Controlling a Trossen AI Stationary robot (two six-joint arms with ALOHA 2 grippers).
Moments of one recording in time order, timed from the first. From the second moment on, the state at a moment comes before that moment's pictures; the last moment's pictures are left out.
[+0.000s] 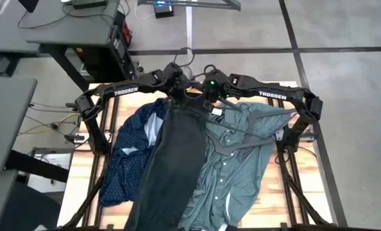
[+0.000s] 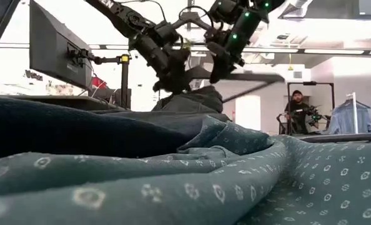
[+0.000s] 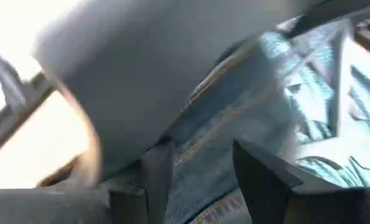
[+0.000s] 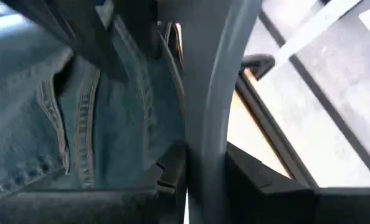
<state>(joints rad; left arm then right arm) 0.56 1.78 1.44 -0.39 0.27 -0.05 -0.42 1.69 1.44 -0.65 0.19 -0.03</state>
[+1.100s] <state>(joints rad) 0.54 1.58 1.54 -0.91 -0.11 0.00 -0.39 1.71 1.43 -0.53 0.05 -0.09</state>
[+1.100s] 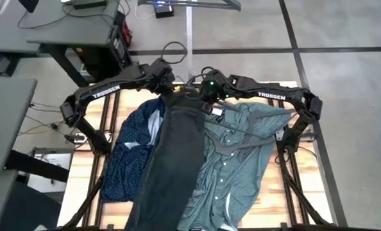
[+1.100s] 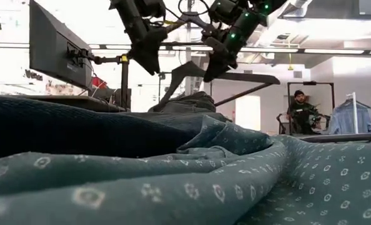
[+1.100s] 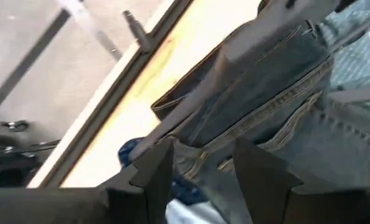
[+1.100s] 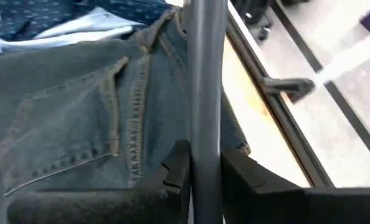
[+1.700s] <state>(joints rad) 0.39 1.52 1.21 -0.56 -0.19 -0.58 -0.42 1.75 1.42 -0.54 0.03 -0.06</state>
